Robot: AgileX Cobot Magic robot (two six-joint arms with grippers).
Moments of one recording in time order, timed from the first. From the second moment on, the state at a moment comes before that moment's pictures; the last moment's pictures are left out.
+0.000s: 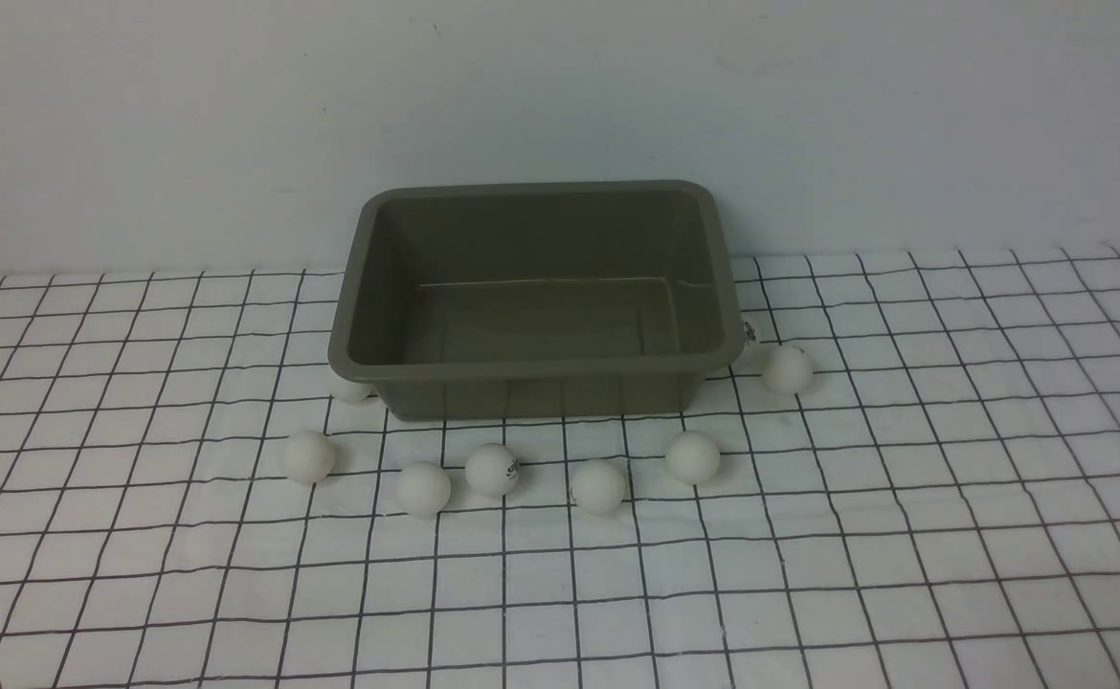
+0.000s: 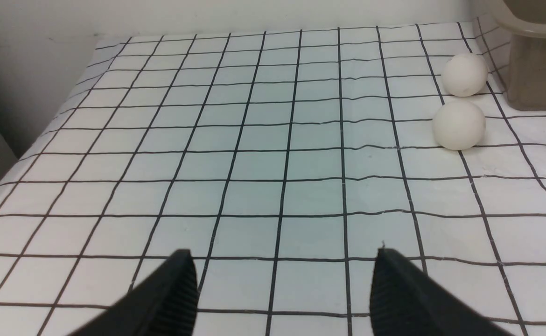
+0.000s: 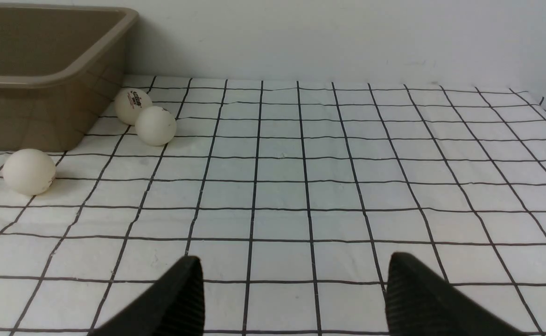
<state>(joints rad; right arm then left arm) 0.00 -0.01 0.02 0.03 0.41 -0.06 0.16 -0.01 0.03 0.00 0.38 0.03</state>
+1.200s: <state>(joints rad) 0.00 0.07 -0.51 0.23 0.68 -0.04 0.16 -0.01 0.03 0.00 0.38 0.03</state>
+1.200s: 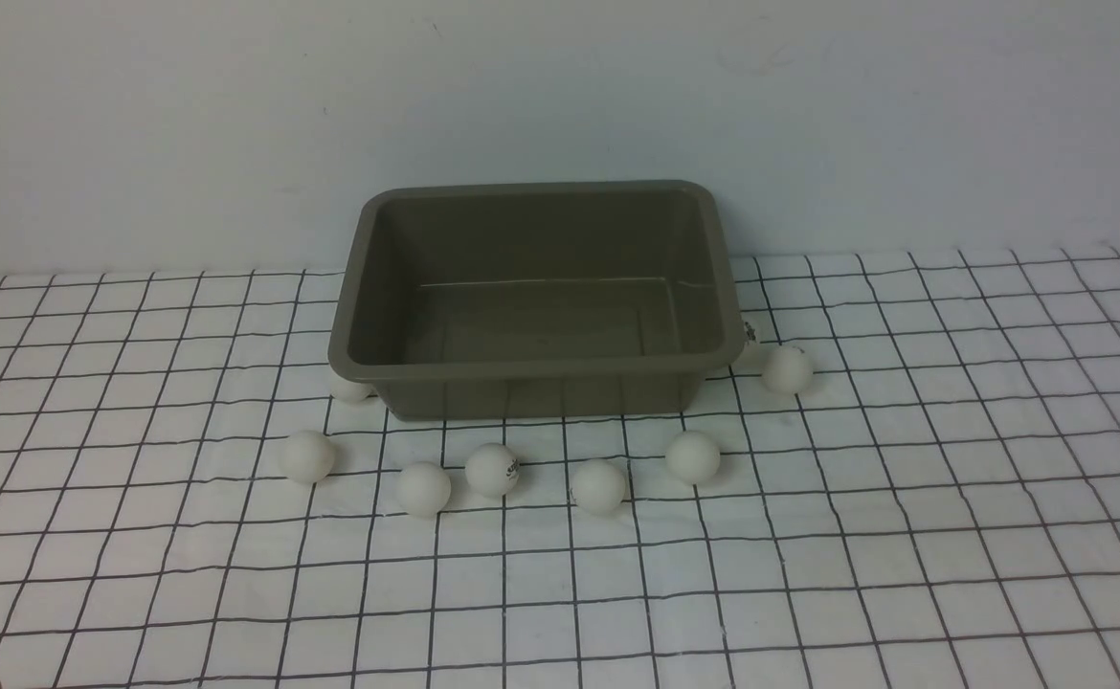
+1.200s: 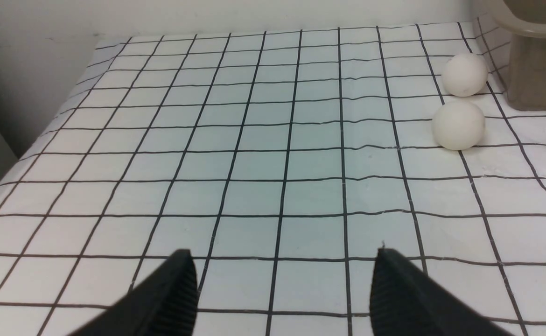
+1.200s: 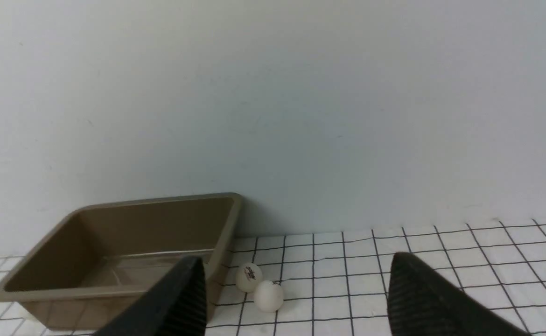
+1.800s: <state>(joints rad) 0.00 0.07 -0.51 0.29 0.66 -0.02 0.16 -0.01 0.03 0.00 0.38 0.03</state>
